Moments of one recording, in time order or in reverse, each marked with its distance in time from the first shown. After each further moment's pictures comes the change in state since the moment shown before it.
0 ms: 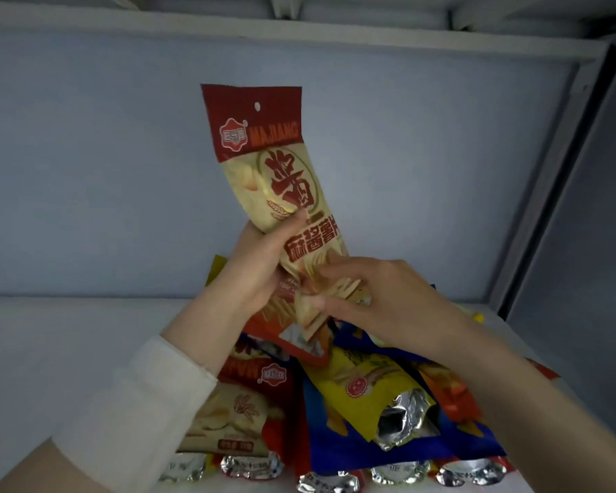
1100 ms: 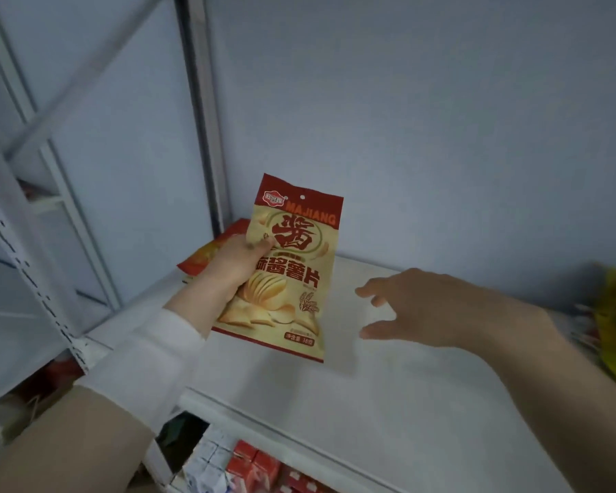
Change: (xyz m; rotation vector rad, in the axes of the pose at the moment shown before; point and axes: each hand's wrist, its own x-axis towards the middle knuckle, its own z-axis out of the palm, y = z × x) left_hand -0.078 0.135 -0.612 0.694 0.546 -0.204; right_hand 0.219 -0.393 0.318 -0.447 -0.576 -0.203
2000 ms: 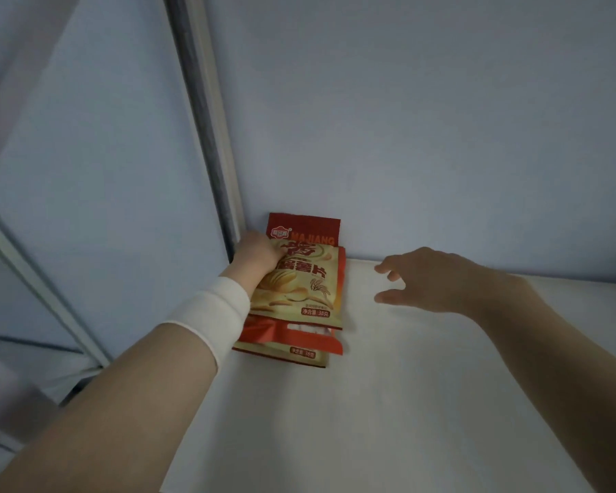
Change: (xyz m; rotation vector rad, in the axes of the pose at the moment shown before) left_hand 0.231 -0.064 -0.058 0.630 -0.117 0.026; right_hand 0.202 -0.053 -0.001 0.101 0.060 0.316
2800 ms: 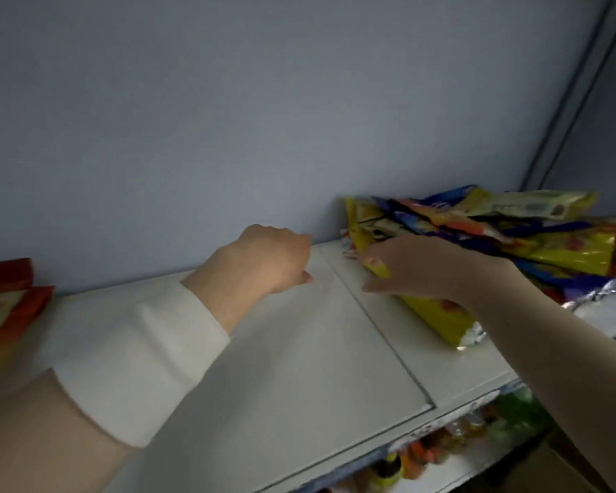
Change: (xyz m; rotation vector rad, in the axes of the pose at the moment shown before) left_hand -0.276 0.328 0.145 0.889 -0.133 1.119; right_hand -0.267 0.277 0.008 -0.094 0.112 0.428
